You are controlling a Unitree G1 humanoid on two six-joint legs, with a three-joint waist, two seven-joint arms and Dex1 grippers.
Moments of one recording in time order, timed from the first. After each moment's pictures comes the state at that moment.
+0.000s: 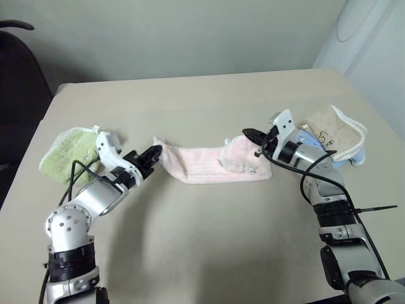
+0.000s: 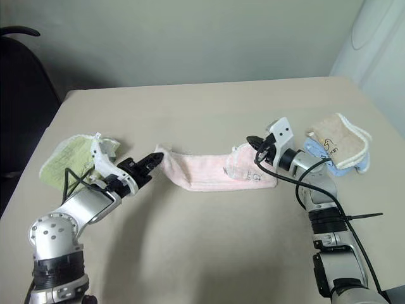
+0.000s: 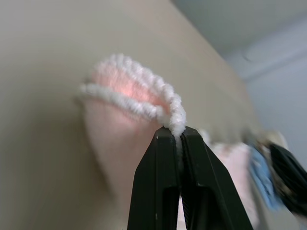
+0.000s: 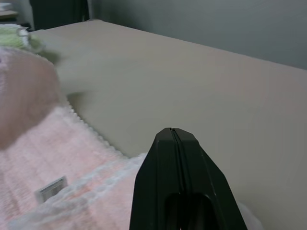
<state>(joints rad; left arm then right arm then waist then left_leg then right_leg) -0.35 0.46 0.34 -0.25 -1.48 0.91 0.27 -0.66 -0.36 0.01 0.24 0.24 0.27 0.72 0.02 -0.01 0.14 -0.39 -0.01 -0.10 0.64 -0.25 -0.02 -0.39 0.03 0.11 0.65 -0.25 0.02</state>
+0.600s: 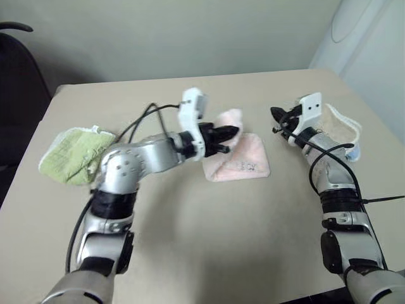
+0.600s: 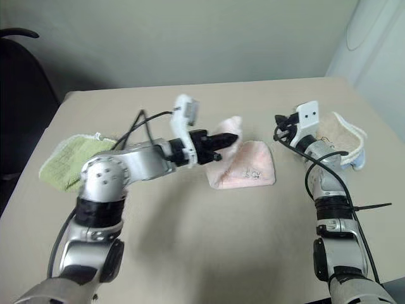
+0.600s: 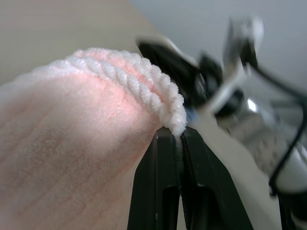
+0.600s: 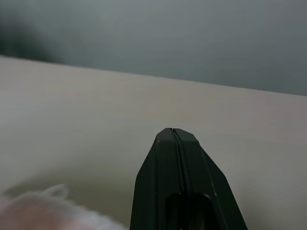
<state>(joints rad) -0.89 0.36 -0.14 -0.05 -1.21 1.07 -0.03 -0.77 -0.38 -0.17 0.43 0.24 0.19 0.49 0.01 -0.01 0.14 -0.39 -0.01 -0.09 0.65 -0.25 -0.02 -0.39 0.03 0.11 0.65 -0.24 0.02</state>
